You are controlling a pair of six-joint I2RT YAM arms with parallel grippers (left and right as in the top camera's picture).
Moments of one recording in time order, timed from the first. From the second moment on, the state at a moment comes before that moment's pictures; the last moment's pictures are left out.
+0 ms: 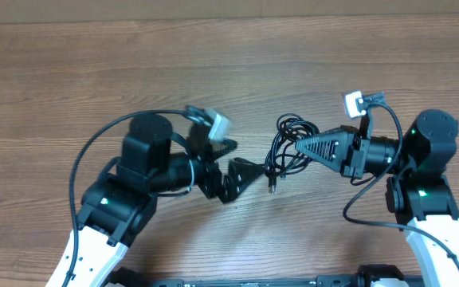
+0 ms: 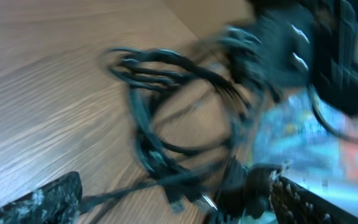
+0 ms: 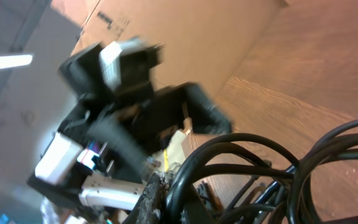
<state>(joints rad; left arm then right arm) -0.46 1.03 0.99 -0.47 0.73 -0.29 0.00 1.02 0.76 0.11 -1.39 0.78</state>
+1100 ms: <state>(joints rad) -0.62 1.16 0.99 -0.42 0.75 0.09 0.00 1.06 0.76 0.12 -1.45 0.93</state>
